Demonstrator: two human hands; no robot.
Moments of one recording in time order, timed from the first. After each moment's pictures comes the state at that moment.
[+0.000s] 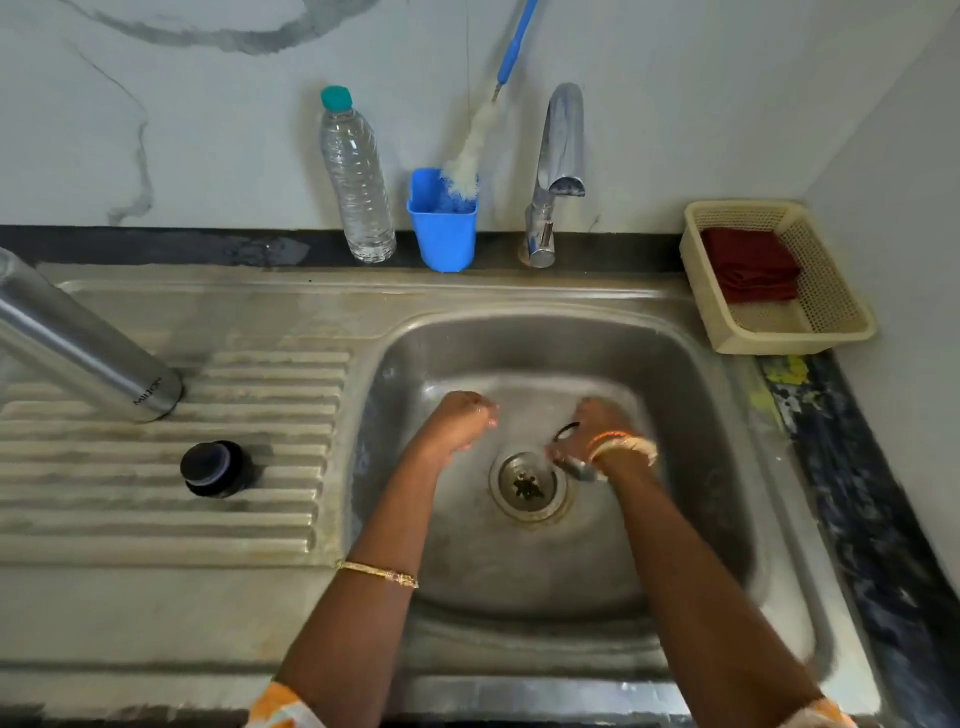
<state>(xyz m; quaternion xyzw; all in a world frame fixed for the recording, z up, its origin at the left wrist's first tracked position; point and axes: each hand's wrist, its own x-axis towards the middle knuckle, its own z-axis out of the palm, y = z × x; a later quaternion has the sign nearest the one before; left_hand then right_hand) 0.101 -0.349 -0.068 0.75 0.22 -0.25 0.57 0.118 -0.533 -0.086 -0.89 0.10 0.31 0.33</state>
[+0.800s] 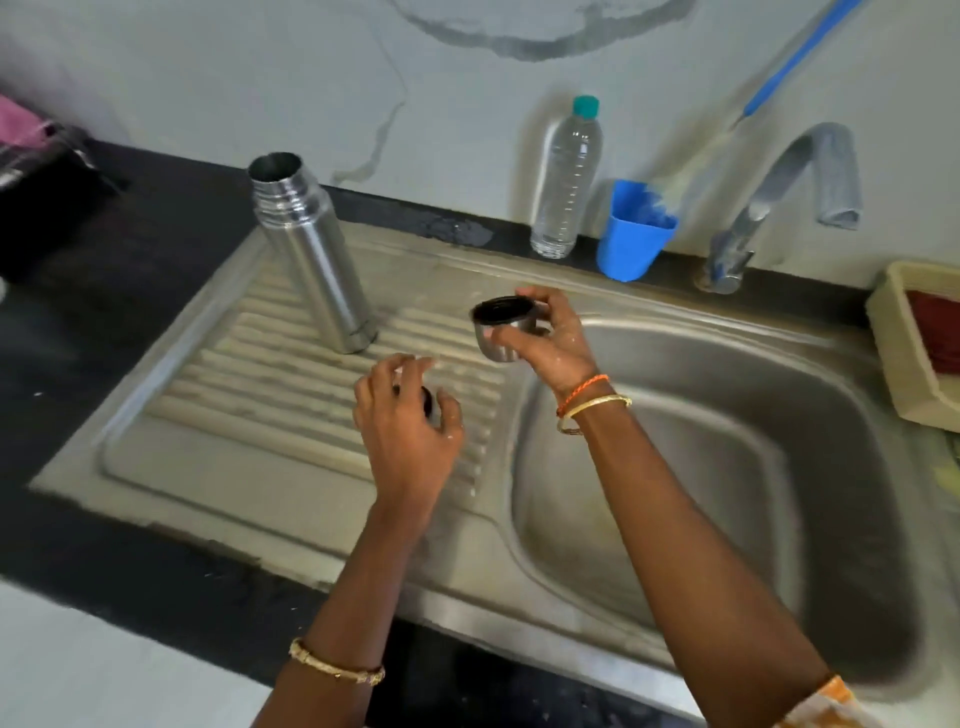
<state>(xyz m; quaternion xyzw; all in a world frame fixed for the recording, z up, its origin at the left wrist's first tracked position) -0.028 -0.199 -0.038 0.88 0.22 0.33 0.25 0.093 -0.308 0.005 -0.71 -0.06 0.17 0.68</state>
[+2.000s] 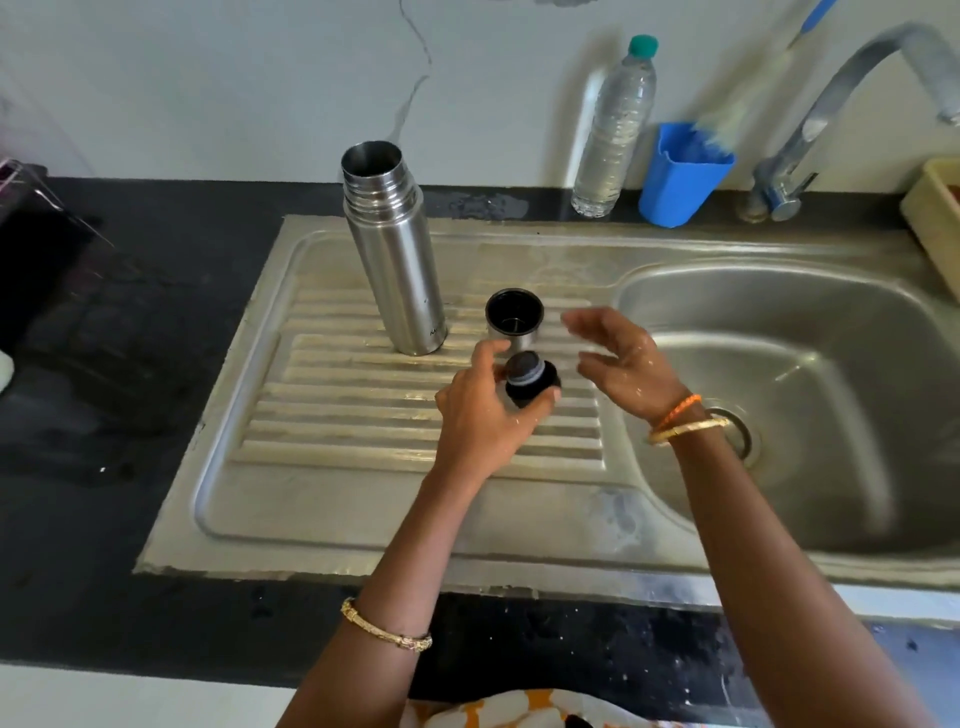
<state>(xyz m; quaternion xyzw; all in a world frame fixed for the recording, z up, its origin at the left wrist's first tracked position) -0.039 -0.099 -0.037 0.87 0.07 0.06 0.47 0.034 -0.262 -0.026 -0.79 -0.12 0.12 0.58</state>
